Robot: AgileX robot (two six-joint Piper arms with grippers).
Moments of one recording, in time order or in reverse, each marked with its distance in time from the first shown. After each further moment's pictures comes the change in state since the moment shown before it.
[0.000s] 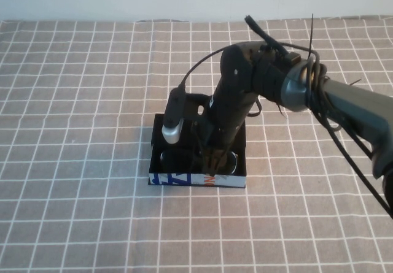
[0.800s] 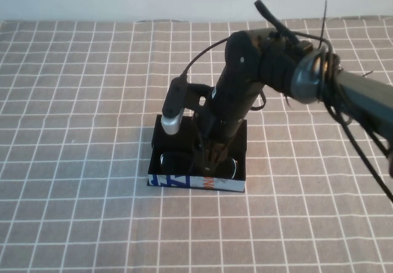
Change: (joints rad) right arm 0.000 -0.060 0.013 0.020 0.044 0.032; left arm 0.000 0.000 0.000 0.000 0.000 0.000
